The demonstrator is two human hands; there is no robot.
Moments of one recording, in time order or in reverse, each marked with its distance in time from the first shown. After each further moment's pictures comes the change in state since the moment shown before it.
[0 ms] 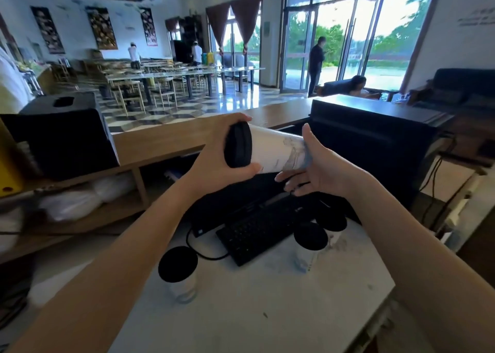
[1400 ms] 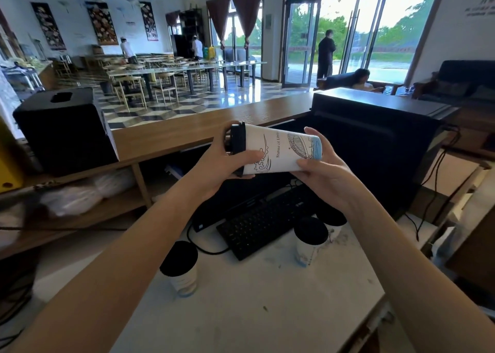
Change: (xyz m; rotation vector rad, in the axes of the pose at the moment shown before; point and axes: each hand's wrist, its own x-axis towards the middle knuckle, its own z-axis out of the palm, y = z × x) left_hand 0.001 0.001 0.018 -0.569 0.046 -0.596; right_hand -0.005 0.039 -0.008 0.482 -0.120 -0.475
